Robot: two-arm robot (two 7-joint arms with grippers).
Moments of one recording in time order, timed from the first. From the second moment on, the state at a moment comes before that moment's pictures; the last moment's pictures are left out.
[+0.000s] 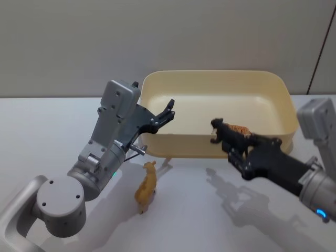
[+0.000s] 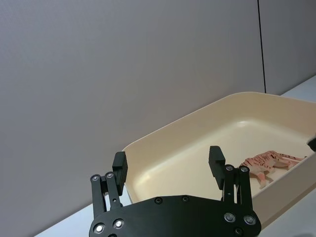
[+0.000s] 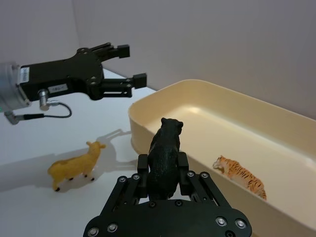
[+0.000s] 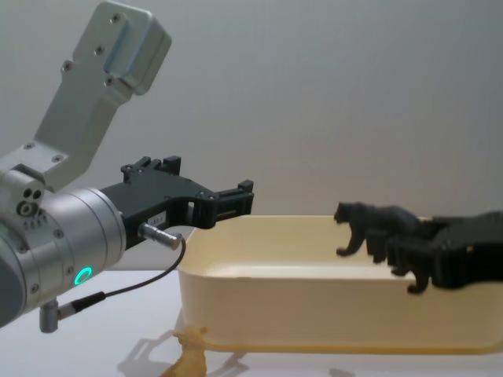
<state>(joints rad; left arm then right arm) -0.24 0.38 0.45 -1.63 -0.20 0.01 -0.01 -0.02 0.45 -0.29 -1.90 0.32 0.23 0.36</state>
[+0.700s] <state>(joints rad) -0.24 0.38 0.45 -1.63 -0.20 0.01 -0.01 0.22 0.28 -0.32 -1.64 0.23 0.27 0.32</state>
